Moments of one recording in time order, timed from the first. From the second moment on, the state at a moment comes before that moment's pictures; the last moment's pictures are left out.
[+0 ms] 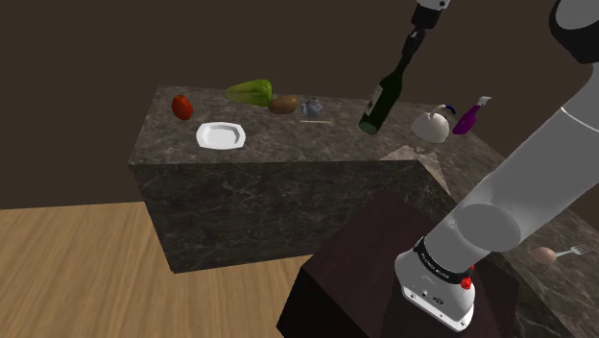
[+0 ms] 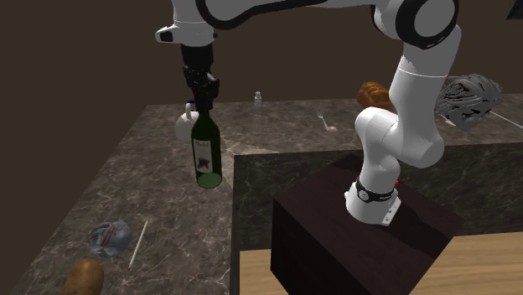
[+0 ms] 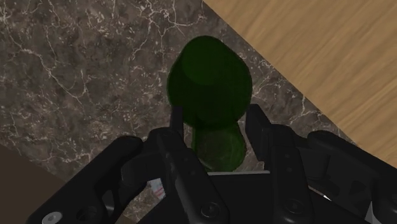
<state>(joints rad) -0.12 -0.03 -0.55 -1.72 -0.05 1.74 -0.81</state>
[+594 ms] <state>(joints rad) -0.18 -0.28 -0.59 -1.94 -0.19 1.75 -0.88</state>
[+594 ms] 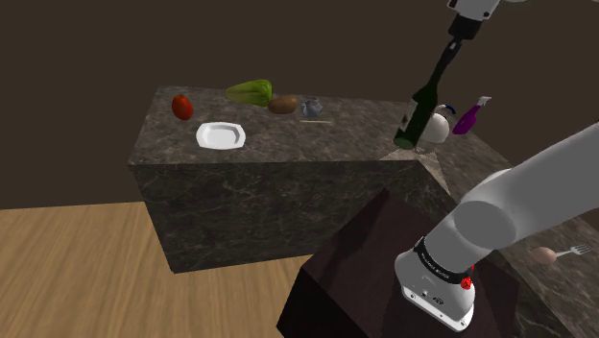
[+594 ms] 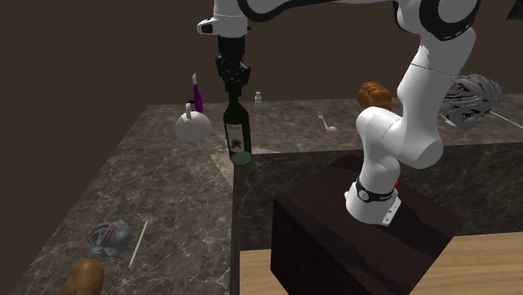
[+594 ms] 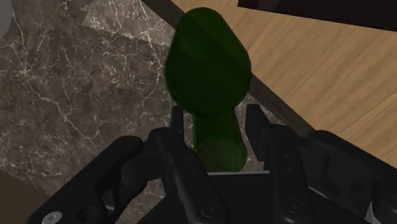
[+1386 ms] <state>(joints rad) -0.32 -0.53 -0.67 -2.09 -0.35 1.70 -1.04</state>
